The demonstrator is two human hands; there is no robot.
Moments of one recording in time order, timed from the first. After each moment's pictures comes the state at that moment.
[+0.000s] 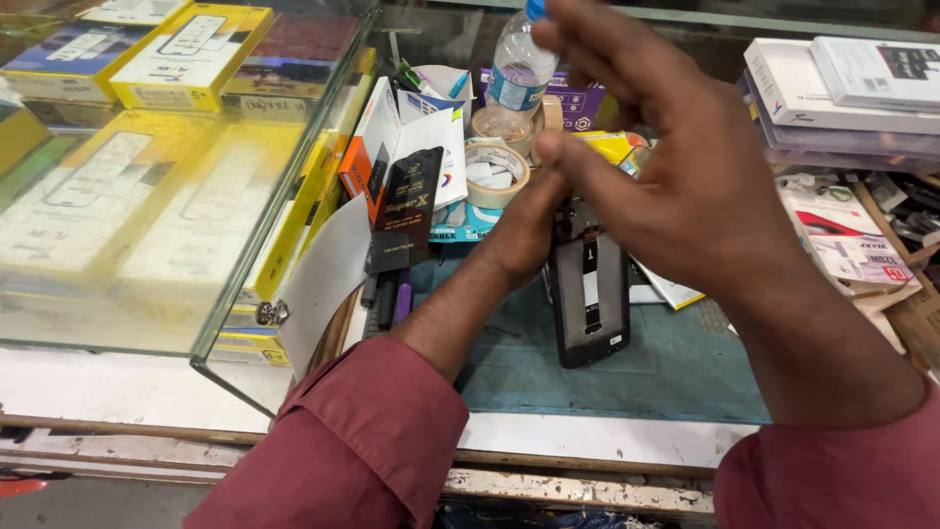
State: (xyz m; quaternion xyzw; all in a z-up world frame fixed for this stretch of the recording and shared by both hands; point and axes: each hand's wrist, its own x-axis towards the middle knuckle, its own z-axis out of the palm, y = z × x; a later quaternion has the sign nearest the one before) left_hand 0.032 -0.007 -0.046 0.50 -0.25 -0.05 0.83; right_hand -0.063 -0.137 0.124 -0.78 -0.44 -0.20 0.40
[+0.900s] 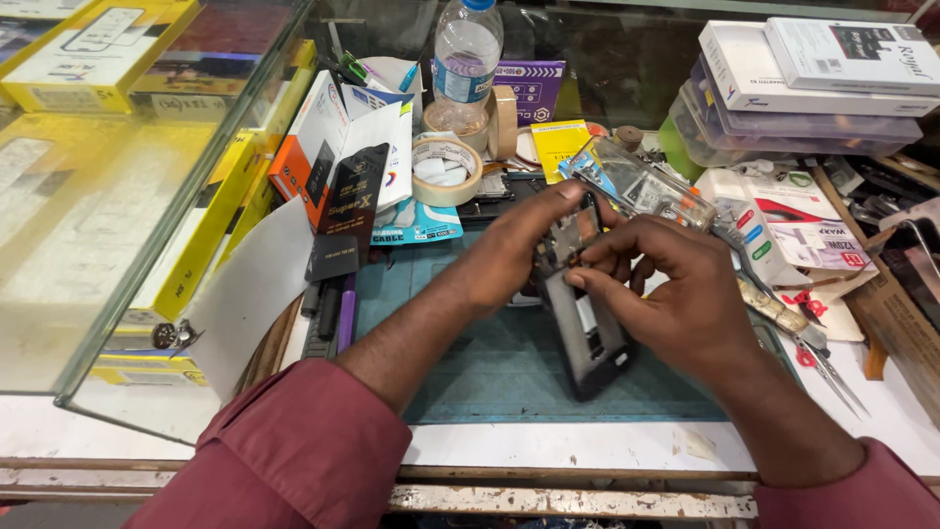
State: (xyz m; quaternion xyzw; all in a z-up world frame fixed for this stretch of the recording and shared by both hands) left_hand 0.002 -0.030 -0.030 0.57 -0.25 -0.10 0.78; right_hand -0.046 -0.224 0.013 -0.84 -0.32 -0.18 0.39
